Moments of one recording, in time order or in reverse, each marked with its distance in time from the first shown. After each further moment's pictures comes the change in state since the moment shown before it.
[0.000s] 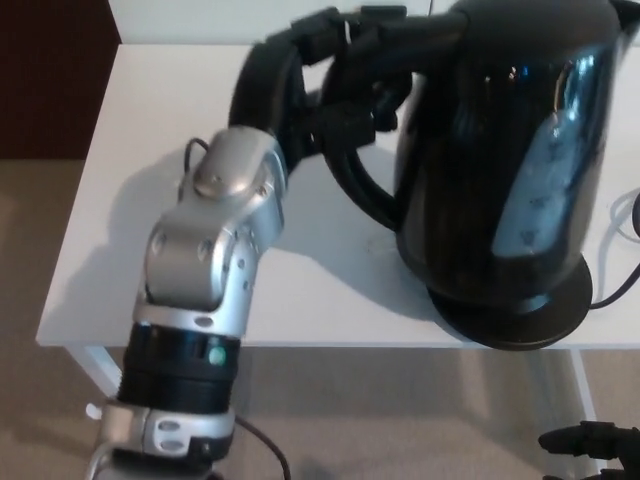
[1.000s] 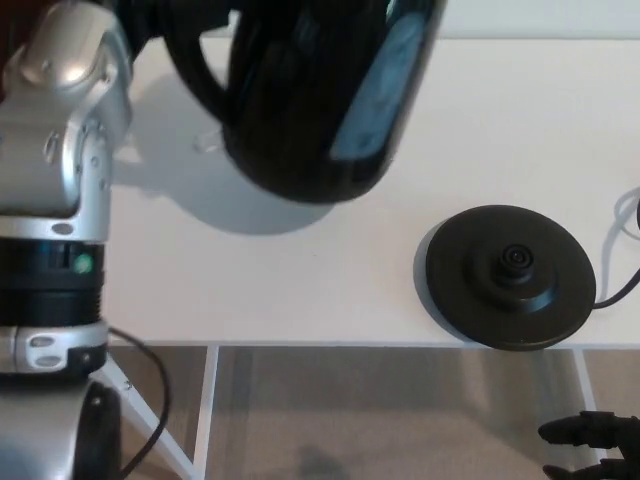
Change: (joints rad) left_arm -0.123 0.342 0.080 0.065 0.008 -0.035 -0.093; right_arm -0.029 -0.006 0.001 0.001 0.001 0.024 0.014
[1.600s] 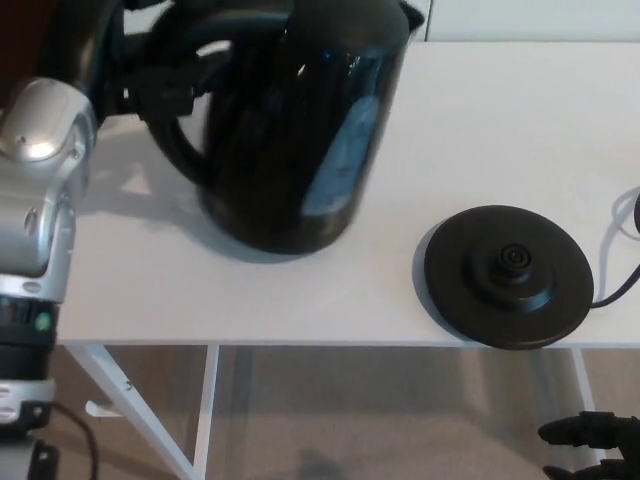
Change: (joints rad) left_arm 0.153 0.154 -0.130 0.016 0.039 -0.143 -0.144; right_arm 0.000 0.000 0.004 -0.002 -0.001 0.005 0.001
